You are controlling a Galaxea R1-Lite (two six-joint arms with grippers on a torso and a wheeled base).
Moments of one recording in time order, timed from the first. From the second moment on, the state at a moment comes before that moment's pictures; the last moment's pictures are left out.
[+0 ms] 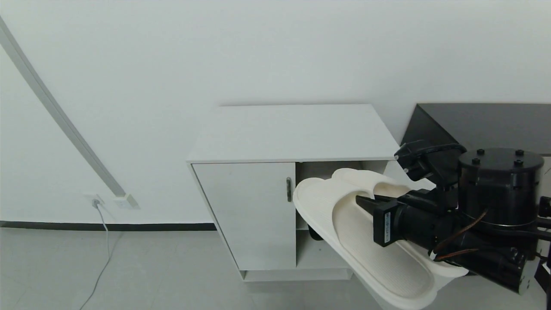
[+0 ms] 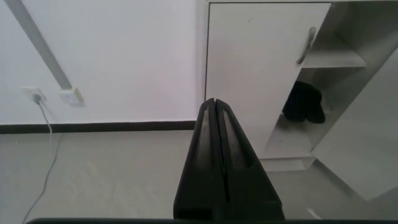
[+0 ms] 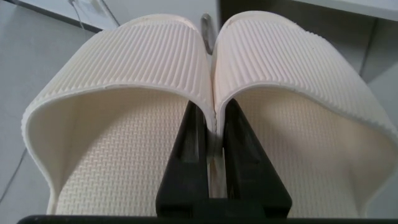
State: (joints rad) left arm 0.00 0.00 0.00 0.00 0.01 0.00; right arm 0.80 1.54 -0.73 -0.55 -0.26 0.15
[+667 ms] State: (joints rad) left arm 0.00 0.00 0.00 0.00 0.01 -0.01; right arm 0.77 1.55 -0.72 -0.55 -0.26 0.16
